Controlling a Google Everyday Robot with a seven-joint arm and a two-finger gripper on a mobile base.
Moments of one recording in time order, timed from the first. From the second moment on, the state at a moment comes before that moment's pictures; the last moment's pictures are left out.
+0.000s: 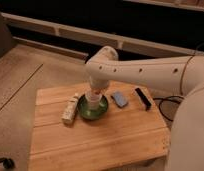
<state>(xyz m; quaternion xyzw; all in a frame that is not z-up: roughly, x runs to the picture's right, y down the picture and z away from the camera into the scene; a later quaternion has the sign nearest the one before) -0.030 0.001 0.744 -0.16 0.10 0.65 0.74</state>
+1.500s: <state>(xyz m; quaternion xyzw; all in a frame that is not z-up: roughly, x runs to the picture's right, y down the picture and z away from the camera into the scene) -0.019 0.022 0.821 -0.13 0.23 0.60 0.76</state>
